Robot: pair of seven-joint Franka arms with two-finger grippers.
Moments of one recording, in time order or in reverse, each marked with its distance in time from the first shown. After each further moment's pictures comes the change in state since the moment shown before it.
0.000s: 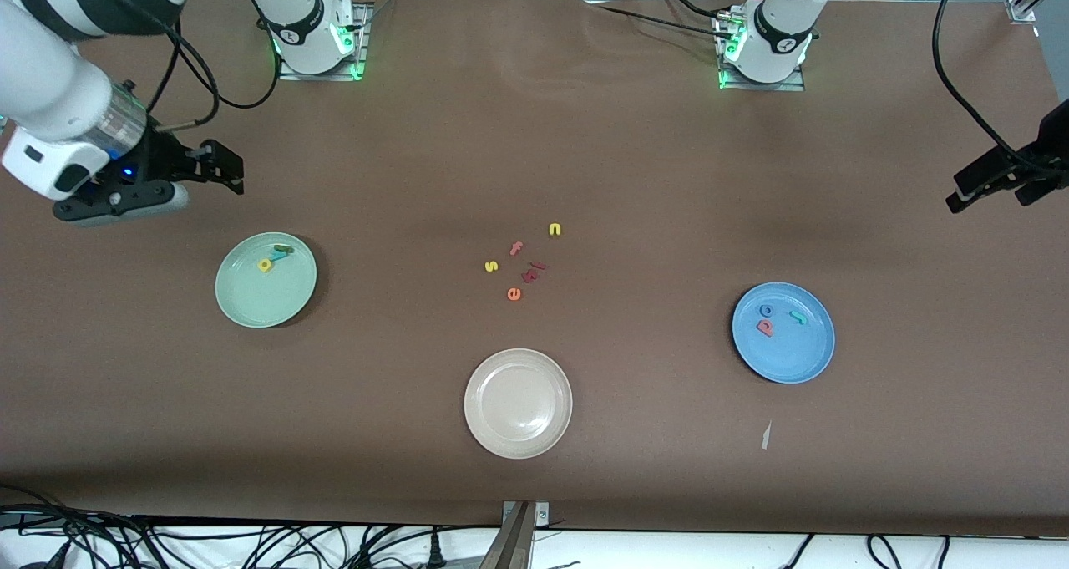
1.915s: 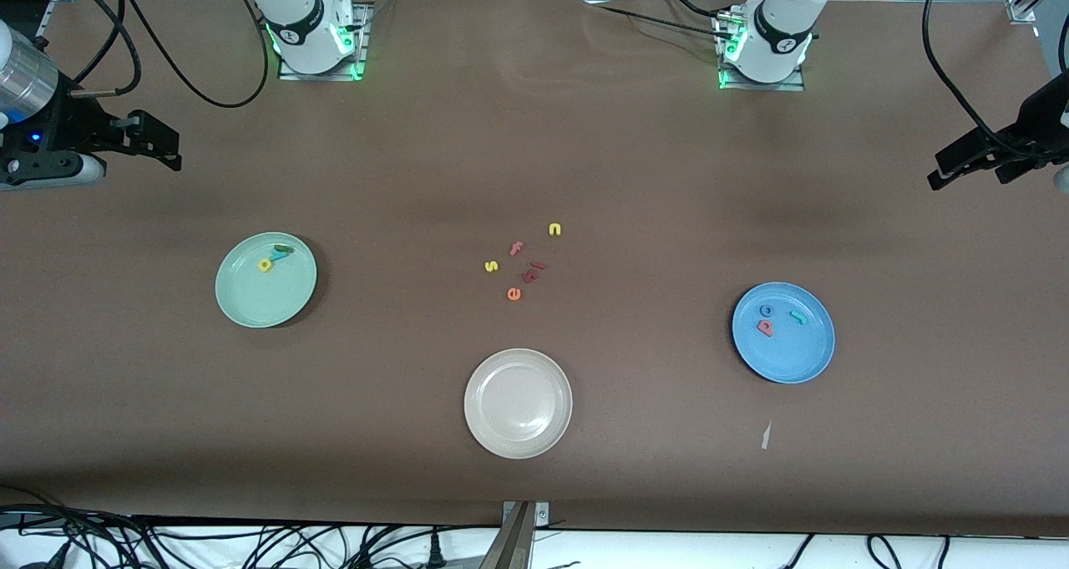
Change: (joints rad) left arm -0.009 -0.010 -0.005 -0.011 0.000 -0.083 0.000; right arm -0.172 -0.018 0.091 0.064 -0.015 -0.097 0.024
